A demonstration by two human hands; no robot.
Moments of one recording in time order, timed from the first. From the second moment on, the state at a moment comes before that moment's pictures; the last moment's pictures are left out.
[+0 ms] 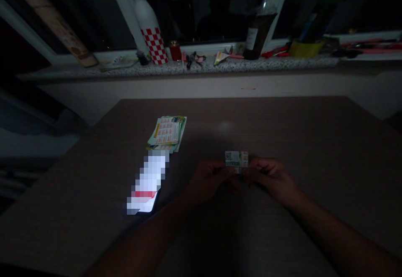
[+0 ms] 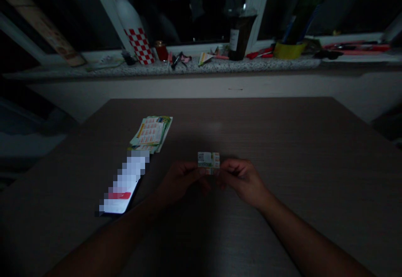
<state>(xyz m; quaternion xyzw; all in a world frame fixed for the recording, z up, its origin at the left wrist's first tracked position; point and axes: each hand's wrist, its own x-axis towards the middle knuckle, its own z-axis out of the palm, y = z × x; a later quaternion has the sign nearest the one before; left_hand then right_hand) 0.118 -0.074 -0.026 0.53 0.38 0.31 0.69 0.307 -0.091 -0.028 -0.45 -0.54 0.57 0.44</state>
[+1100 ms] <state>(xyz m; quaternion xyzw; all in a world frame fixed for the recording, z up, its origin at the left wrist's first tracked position) 0.120 -0.076 -0.027 0.56 0.38 0.34 0.66 0.307 -0.095 -0.030 -0.48 -0.56 0.48 0.47</state>
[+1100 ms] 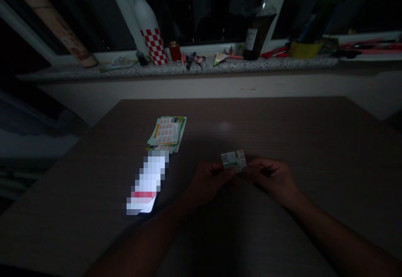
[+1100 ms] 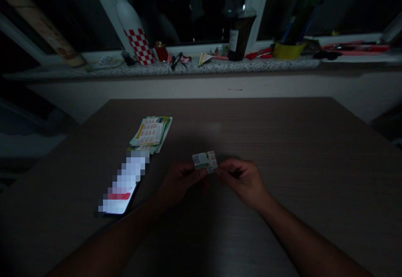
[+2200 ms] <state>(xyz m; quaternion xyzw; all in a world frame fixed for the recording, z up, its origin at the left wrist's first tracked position) 0.107 -0.074 -0.009 0.77 0.42 0.33 0.34 0.310 -0.098 -0.021 -0.41 -0.75 0.18 0.49</state>
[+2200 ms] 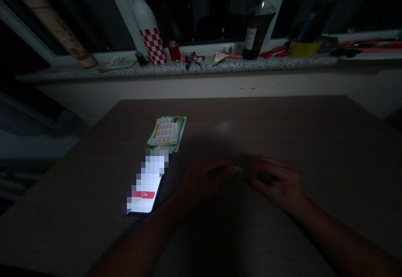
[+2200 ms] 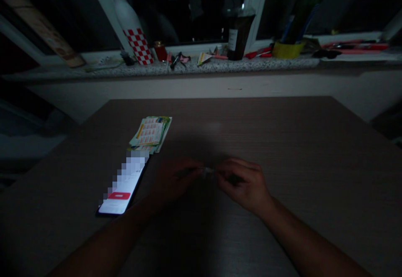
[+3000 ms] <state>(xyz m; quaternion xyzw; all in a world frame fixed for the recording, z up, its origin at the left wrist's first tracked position) 0.106 -0.071 -0.011 0.76 0.39 0.40 0.34 0.311 -0.097 -0.020 -0.43 -0.74 0.19 0.49</state>
